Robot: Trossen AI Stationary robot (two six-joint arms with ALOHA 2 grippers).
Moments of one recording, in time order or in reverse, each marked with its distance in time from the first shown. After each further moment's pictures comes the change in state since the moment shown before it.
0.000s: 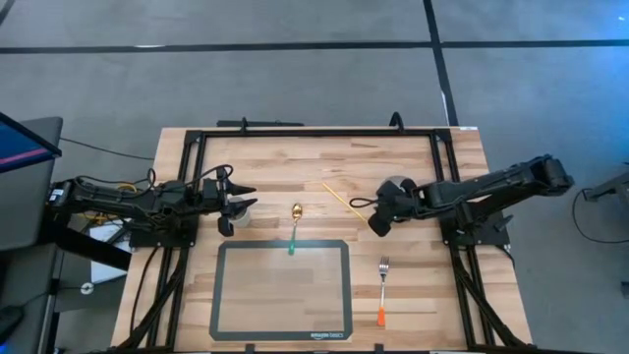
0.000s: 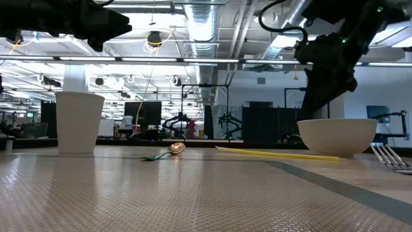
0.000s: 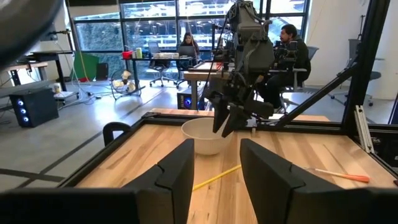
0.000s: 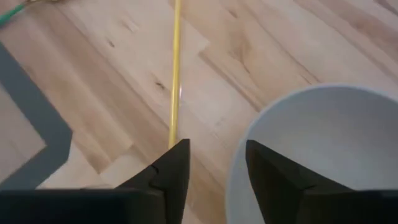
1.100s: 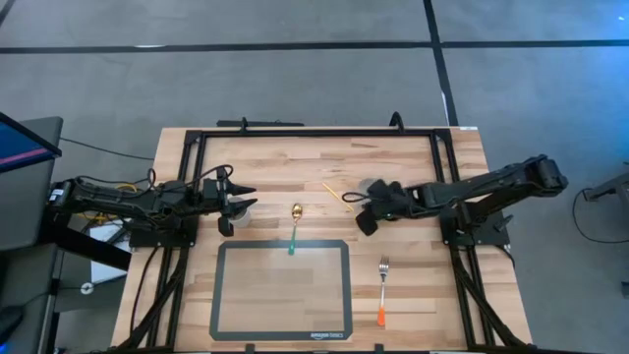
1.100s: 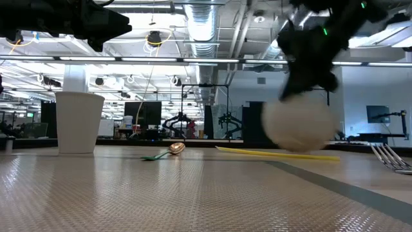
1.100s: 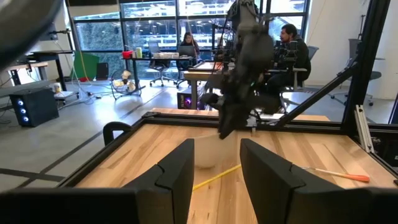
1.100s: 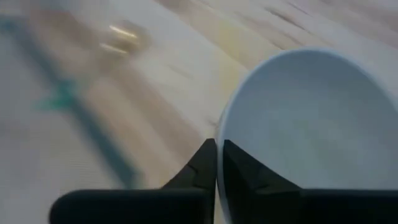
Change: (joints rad) left arm 0.000 0.000 0.000 0.000 0.000 0.000; right arm 0.010 0.061 0.052 0.229 -0.065 0.022
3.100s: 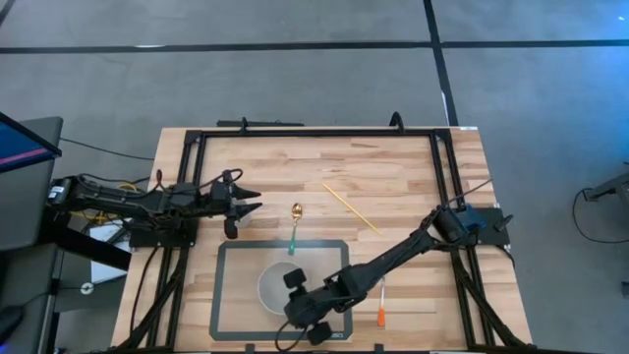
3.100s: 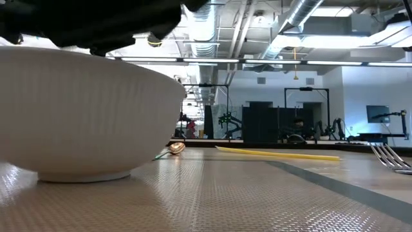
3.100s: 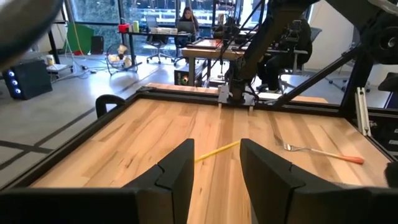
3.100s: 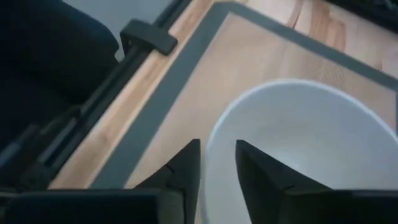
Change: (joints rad) left arm -0.001 0.086 -0.001 -0.013 0.004 -0.068; right arm 0.394 0.970 1.012 0.111 -0.222 -0.861
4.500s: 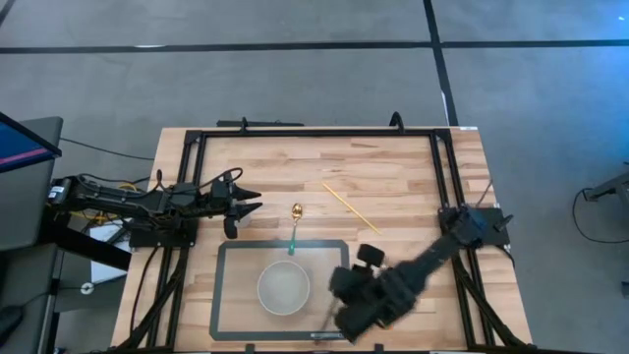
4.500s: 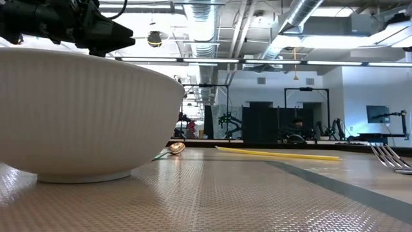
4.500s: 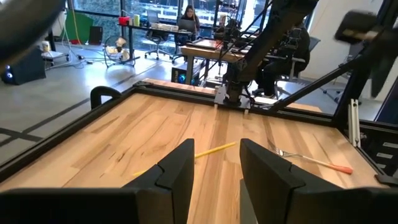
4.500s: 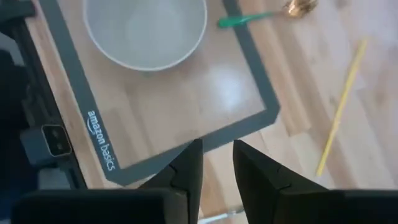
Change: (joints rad) left arm 0.000 -0.001 0.000 -0.002 0.001 -0.083; right arm 0.143 -0.096 0.567 -1.306 0.300 1.029
